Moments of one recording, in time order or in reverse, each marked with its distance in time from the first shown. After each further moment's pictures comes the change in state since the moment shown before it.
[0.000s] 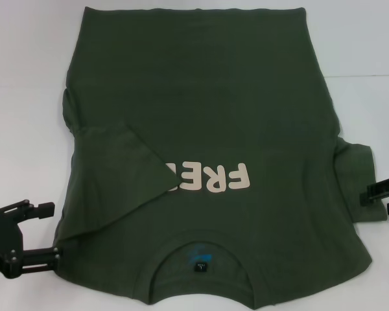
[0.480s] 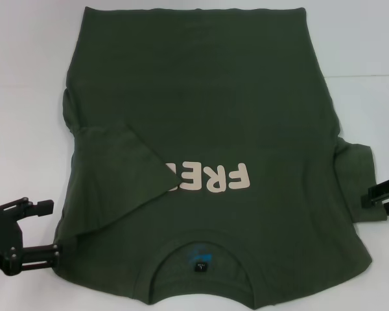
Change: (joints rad) left arm -0.003 0.001 0.000 0.000 0.000 -0.010 0.000; right arm 0.000 0.004 -0.013 0.002 -0.001 0.010 -0.001
